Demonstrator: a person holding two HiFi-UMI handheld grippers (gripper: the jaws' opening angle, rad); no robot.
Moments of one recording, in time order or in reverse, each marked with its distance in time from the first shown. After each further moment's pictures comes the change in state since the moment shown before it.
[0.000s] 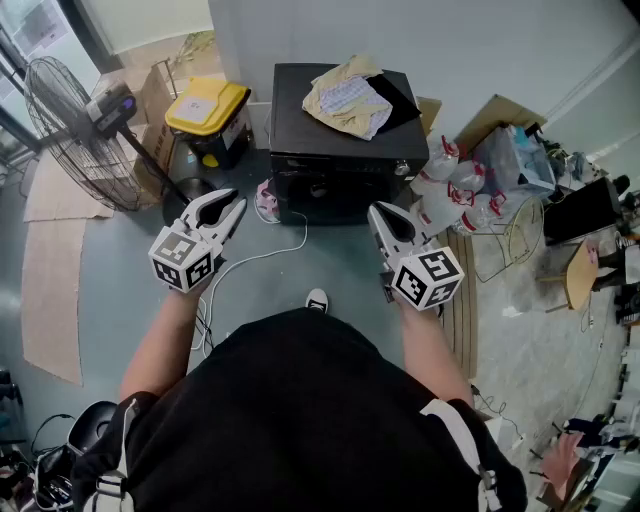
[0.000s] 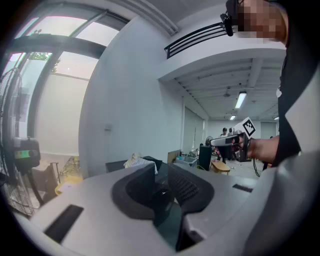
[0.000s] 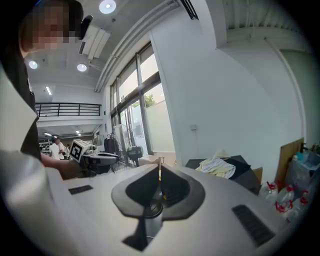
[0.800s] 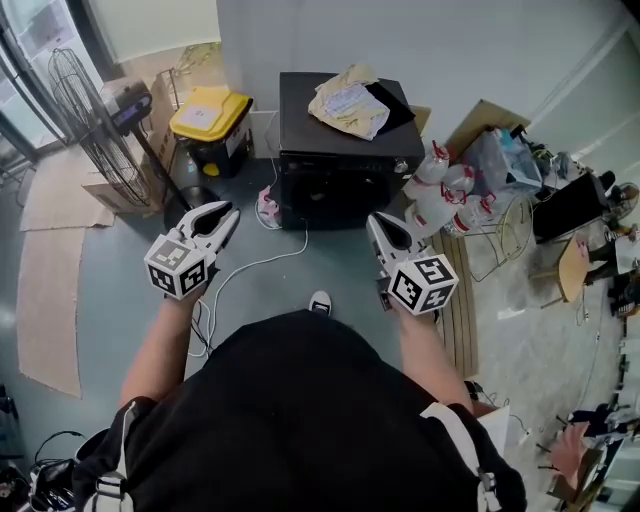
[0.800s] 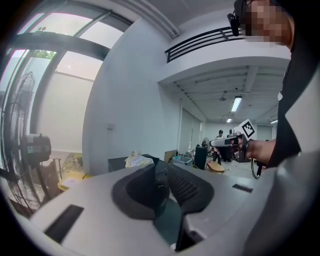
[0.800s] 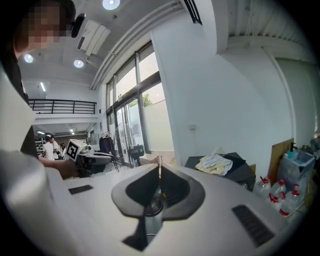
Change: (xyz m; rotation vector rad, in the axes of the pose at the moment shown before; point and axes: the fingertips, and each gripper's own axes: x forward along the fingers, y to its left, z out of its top) left arm -0.108 -0.003 -0.017 -0.028 0.008 -0.031; right arm -0.034 0.094 -0.018 0.016 0.015 -0.076
